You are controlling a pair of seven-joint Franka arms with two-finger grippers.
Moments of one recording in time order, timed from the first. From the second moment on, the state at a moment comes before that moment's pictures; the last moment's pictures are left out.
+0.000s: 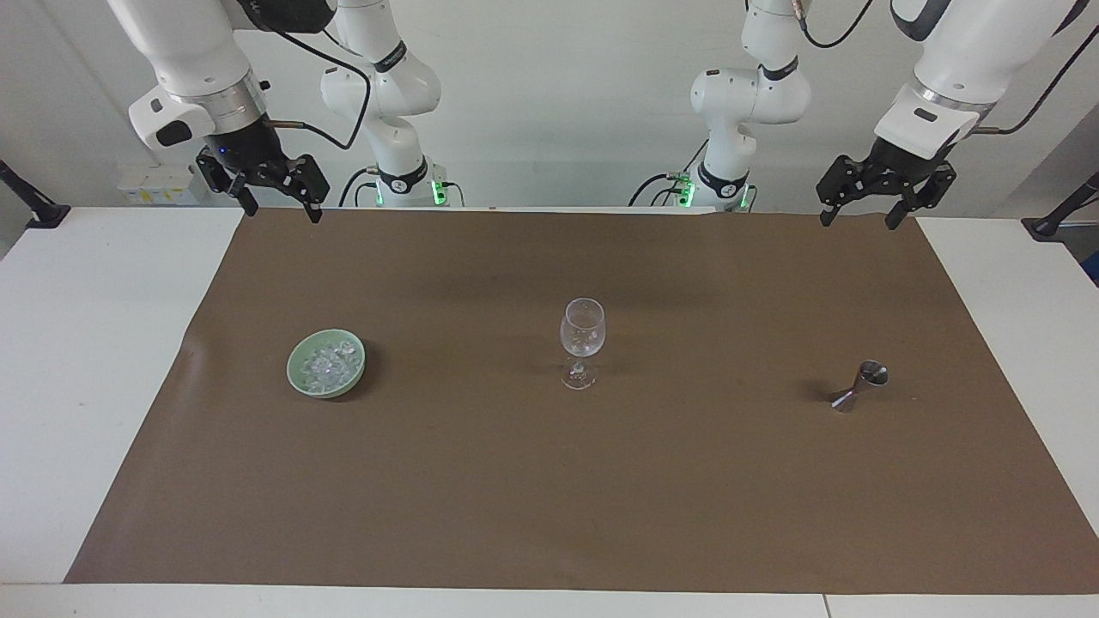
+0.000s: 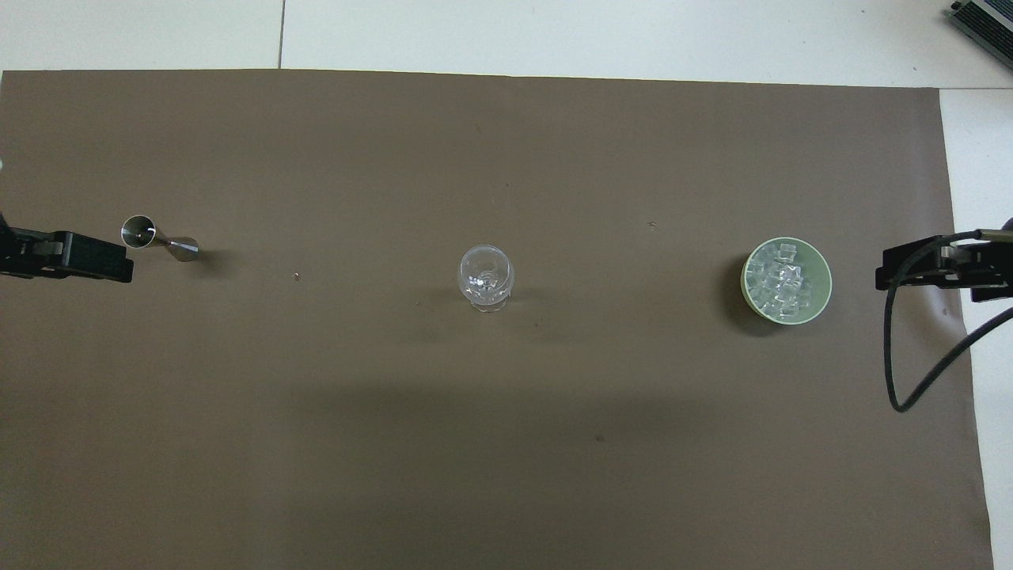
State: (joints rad) left arm -0.19 -0.06 0.09 -1.59 -0.02 1.54 0.00; right arm 0.05 -0.06 -0.06 -1.60 -0.01 1.52 0.13
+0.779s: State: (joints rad) left arm -0.15 -0.07 0.09 -1.59 -0.03 1.54 -0.12; right arm 0.05 -0.06 -0.06 -1.60 -0.01 1.52 0.13
